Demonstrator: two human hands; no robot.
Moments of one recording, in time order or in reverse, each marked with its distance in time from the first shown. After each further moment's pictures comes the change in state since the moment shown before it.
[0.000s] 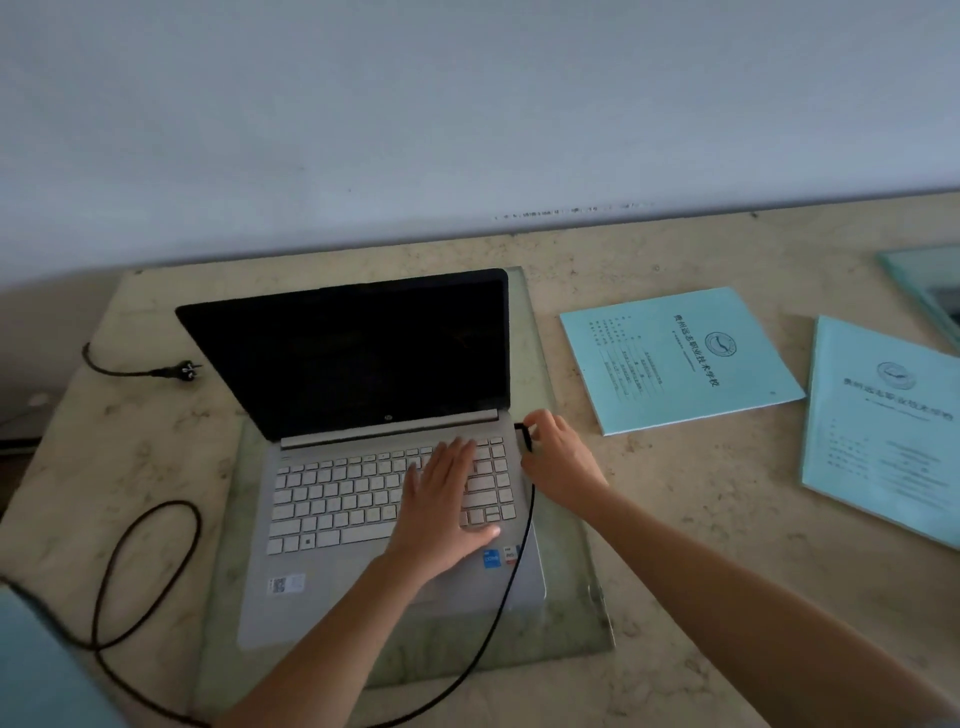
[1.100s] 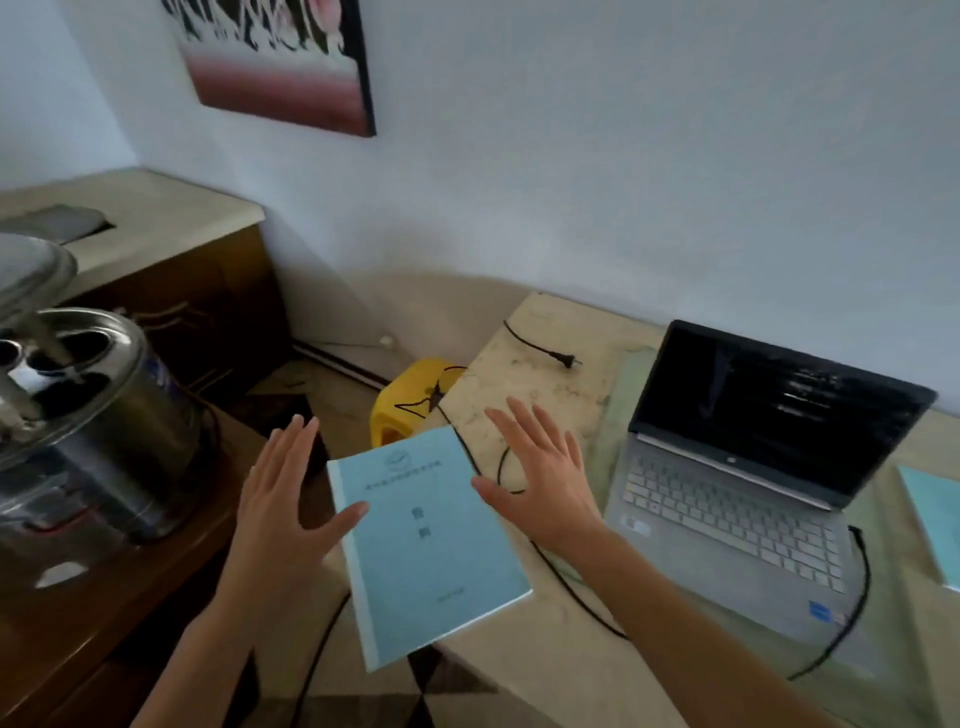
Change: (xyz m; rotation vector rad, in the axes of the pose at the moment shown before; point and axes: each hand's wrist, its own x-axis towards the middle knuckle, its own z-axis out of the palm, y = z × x) left_hand -0.470 -0.246 -0.146 -0.207 0.855 -0.638; right_hand -0.247 -0.350 0.181 -0.219 -0.074 -0.864
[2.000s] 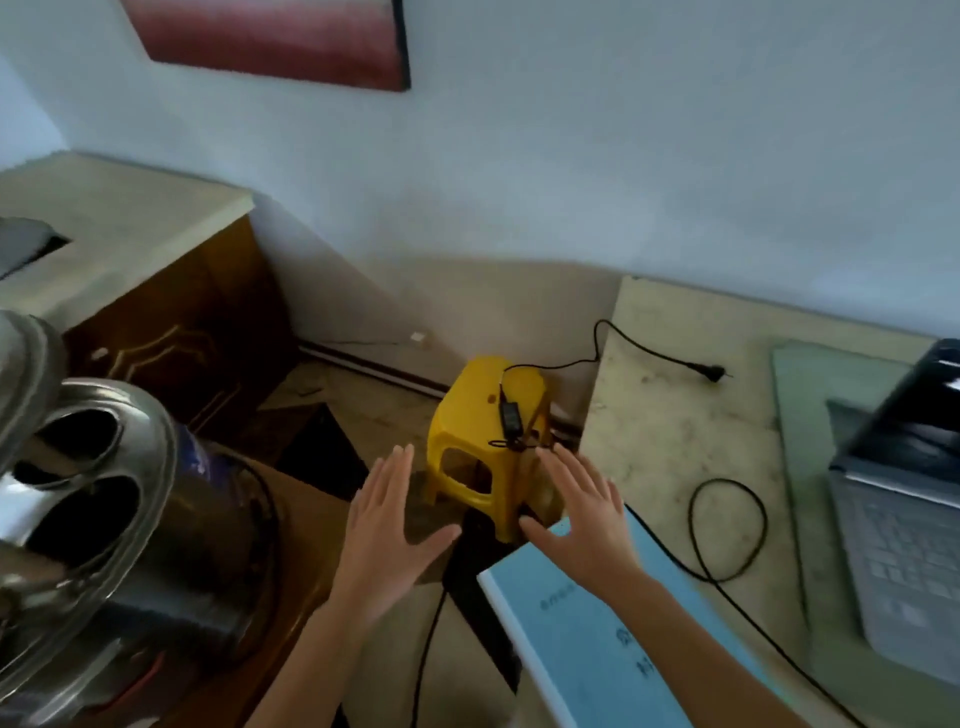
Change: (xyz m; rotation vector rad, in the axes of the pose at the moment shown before) left_hand 0.225 -0.201 0.014 0.021 -0.363 0.038; right_hand 0.203 -0.086 0.182 -0.005 -0.015 0.278
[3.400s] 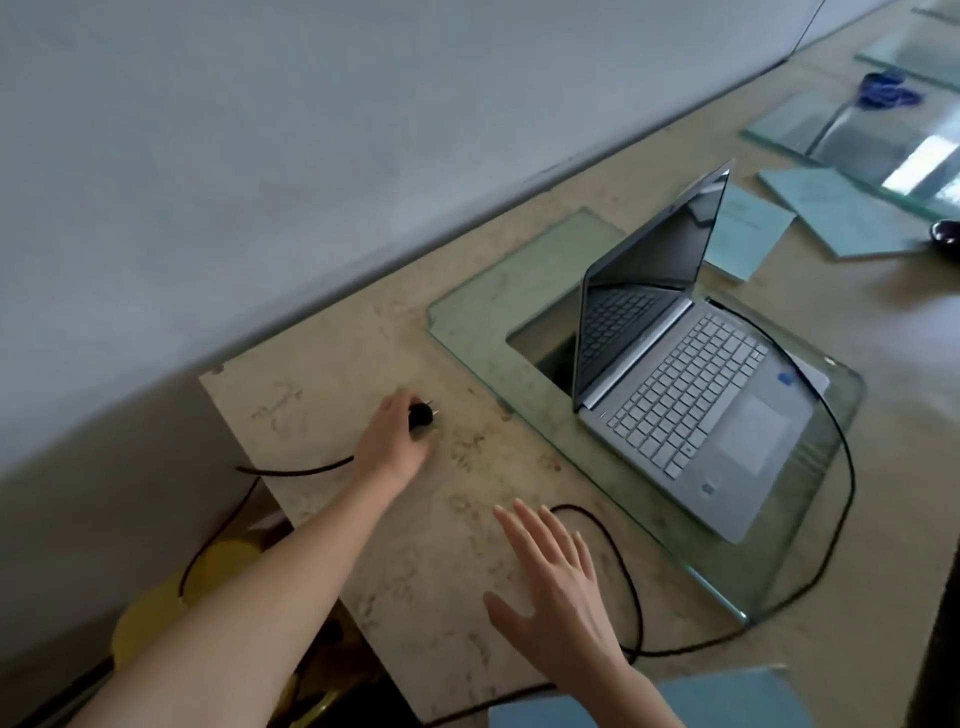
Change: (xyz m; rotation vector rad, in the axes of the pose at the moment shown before) left_hand 0.347 0.304 0.284 0.032 -0.631 0.777; right_hand 0.075 0.133 -0.022 0.136 0.366 0.977
